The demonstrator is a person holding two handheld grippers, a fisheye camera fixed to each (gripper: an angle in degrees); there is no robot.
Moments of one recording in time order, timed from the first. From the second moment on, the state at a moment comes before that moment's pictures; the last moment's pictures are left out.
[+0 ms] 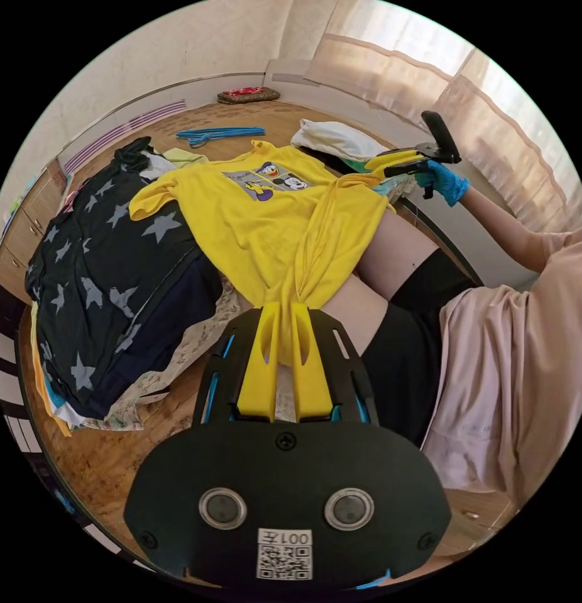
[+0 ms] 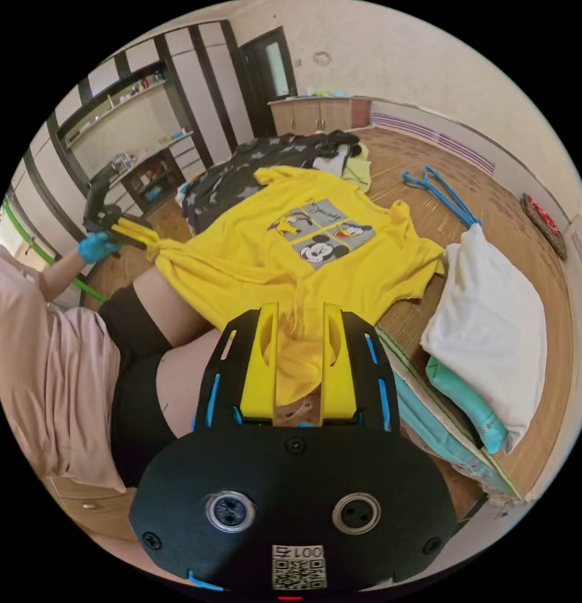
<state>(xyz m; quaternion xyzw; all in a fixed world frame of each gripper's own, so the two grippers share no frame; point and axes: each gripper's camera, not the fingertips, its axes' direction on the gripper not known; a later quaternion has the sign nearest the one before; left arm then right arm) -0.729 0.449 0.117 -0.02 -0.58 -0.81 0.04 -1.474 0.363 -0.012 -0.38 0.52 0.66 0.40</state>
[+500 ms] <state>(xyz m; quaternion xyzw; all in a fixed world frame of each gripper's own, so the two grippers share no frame) -0.740 0.464 0.119 -0.10 -0.55 -0.83 0.01 -1.481 0.376 -0.015 -0.39 0.56 0.65 0.34</state>
